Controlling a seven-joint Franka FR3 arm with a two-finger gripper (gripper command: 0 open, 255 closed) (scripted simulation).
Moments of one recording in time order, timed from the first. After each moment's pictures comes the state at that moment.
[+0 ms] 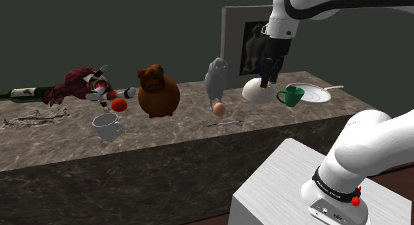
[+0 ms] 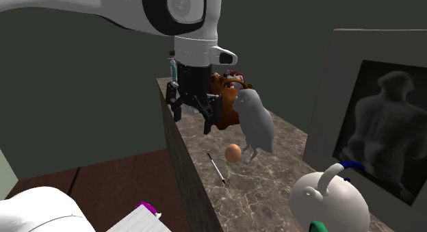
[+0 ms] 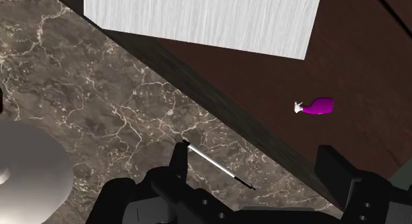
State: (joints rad) arm -0.01 -0.75 -0.02 -2.41 0.09 1.63 -0.16
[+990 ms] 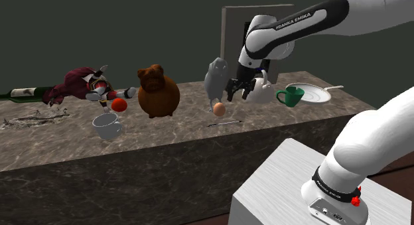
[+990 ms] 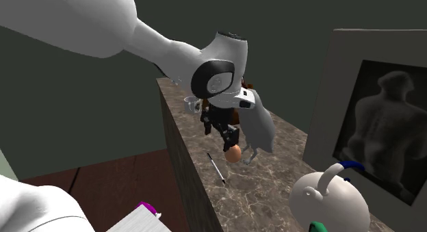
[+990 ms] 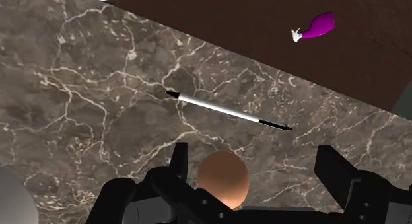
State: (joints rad) arm -0.04 -0.39 0.01 -2.49 0.25 2.18 0.02
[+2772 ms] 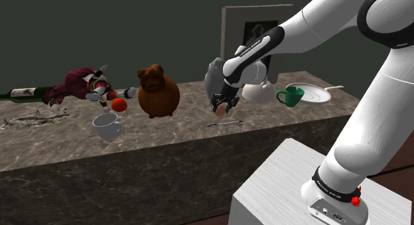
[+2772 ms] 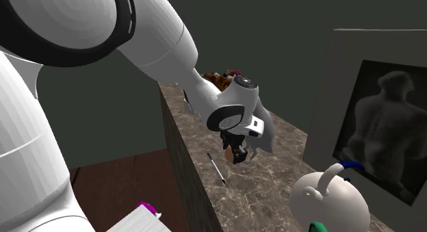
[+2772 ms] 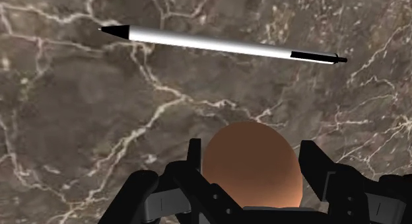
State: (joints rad) arm -0.02 0.00 0.02 -2.41 0.45 2.58 0.04
